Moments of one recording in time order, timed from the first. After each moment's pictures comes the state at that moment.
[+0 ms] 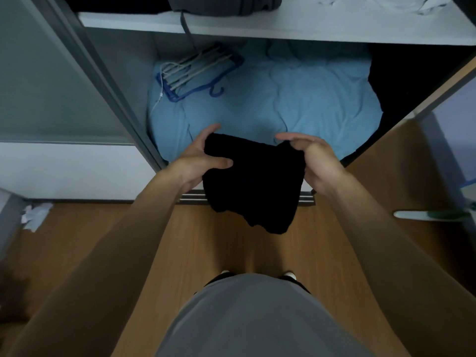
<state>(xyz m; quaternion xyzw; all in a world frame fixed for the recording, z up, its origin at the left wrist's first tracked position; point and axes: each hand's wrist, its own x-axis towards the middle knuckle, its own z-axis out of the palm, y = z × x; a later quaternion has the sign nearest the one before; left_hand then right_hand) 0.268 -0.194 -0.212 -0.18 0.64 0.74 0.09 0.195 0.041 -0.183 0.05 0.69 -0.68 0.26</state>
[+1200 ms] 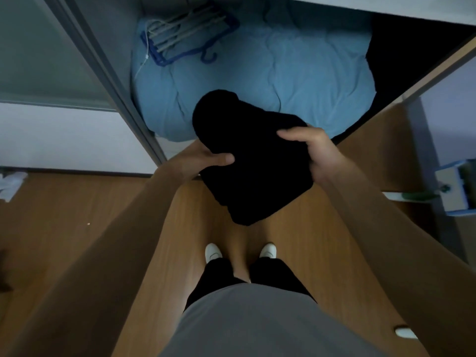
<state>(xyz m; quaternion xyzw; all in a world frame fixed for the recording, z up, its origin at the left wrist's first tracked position) 0.303 -0.177 -0.244 -0.05 0.66 0.73 0.16 0.224 0.059 -0.177 -0.02 0.61 -0.69 0.39</state>
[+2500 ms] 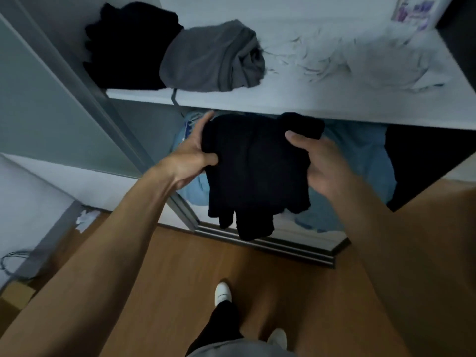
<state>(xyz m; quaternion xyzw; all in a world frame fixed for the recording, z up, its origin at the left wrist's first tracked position) 0.142 -0.104 -0.106 -0.19 0.73 0.66 -0.04 0.015 0.118 -0.118 -0.05 0.51 -0.78 0.34</state>
